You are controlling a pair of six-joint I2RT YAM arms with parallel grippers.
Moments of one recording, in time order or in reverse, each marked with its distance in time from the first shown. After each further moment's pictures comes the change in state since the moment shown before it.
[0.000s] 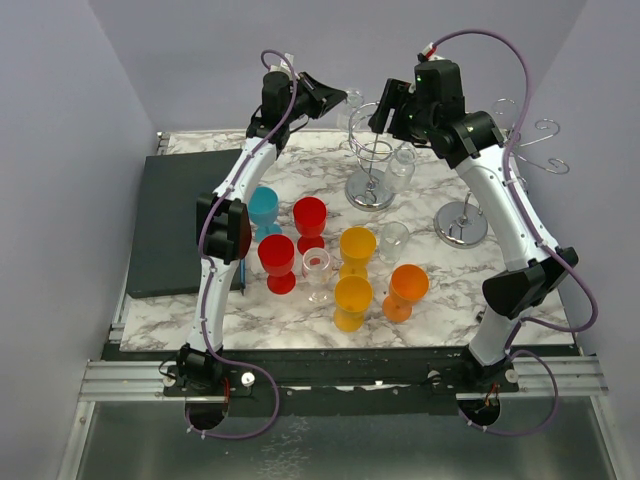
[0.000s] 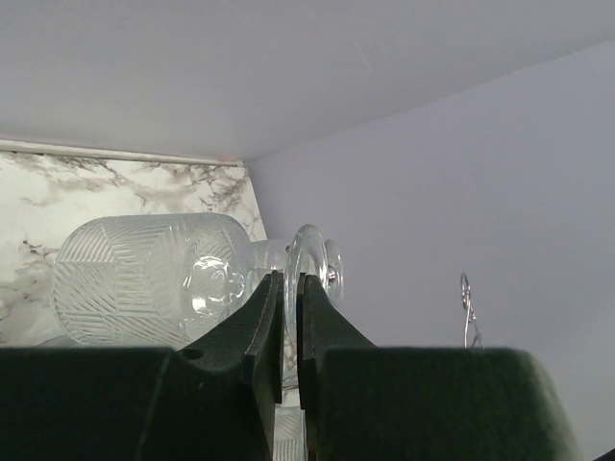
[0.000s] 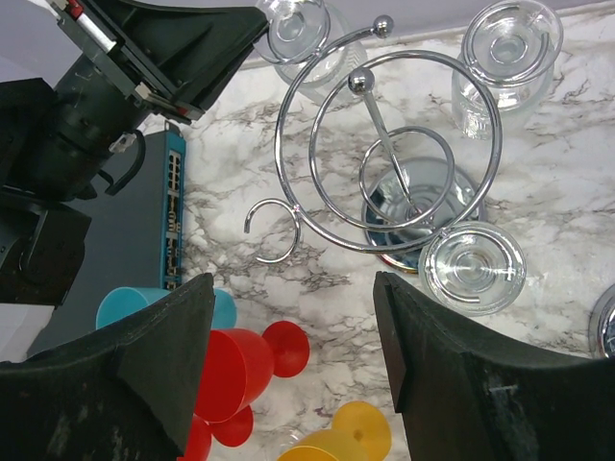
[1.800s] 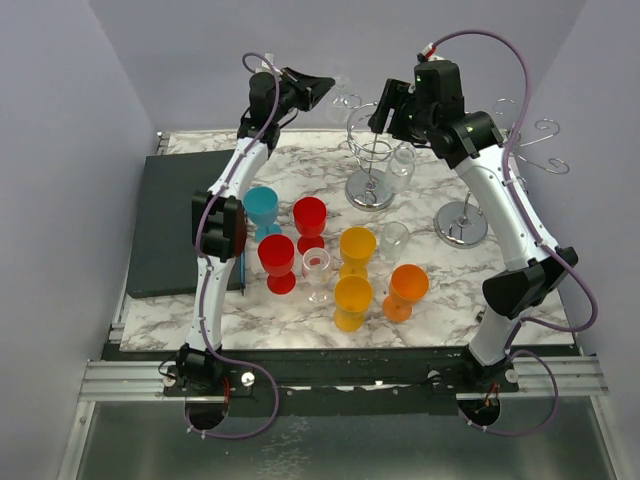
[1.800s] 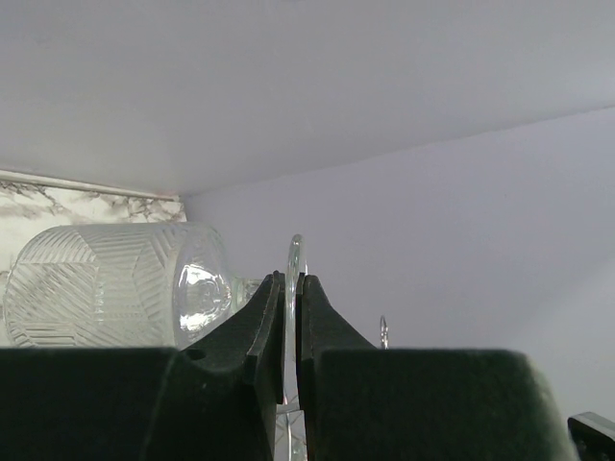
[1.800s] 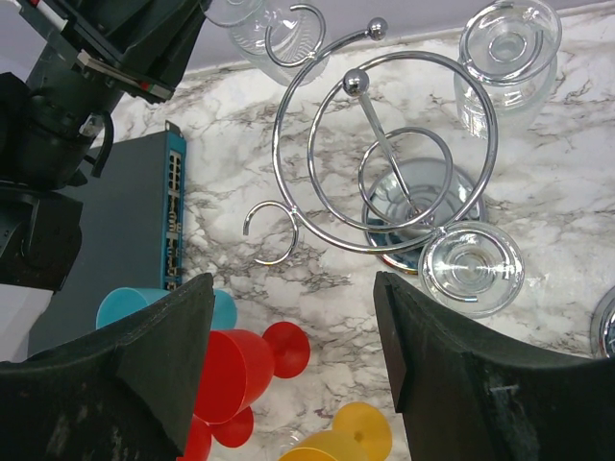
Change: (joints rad) left arm 0.053 0.016 -0.022 0.163 -0.018 -0.254; right arm 0.000 0.000 -0.007 0.006 -0.001 0.000
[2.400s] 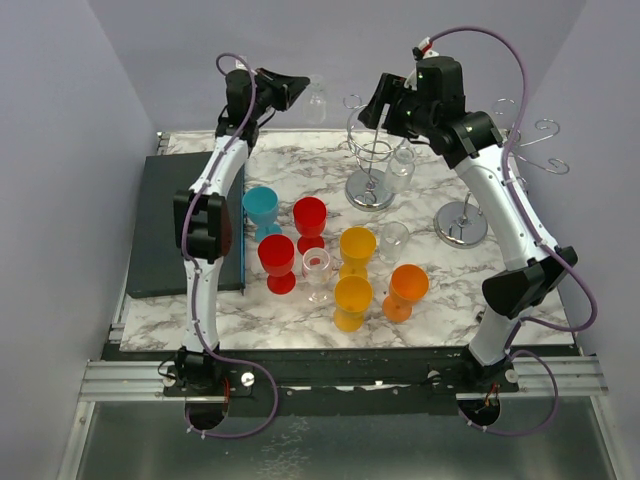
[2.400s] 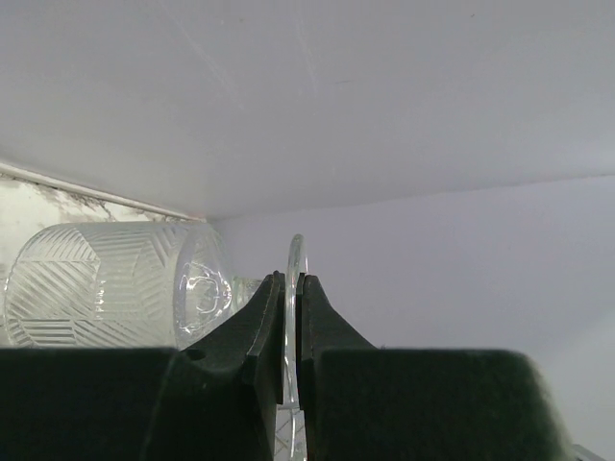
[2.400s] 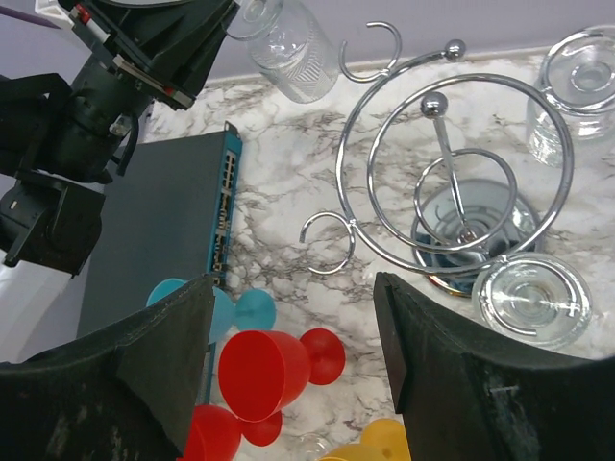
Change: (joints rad) left arm 0.077 -0.079 -0.117 -0.039 -0.008 -0.013; right arm 0.000 0.002 0.000 0.070 -0.105 0.002
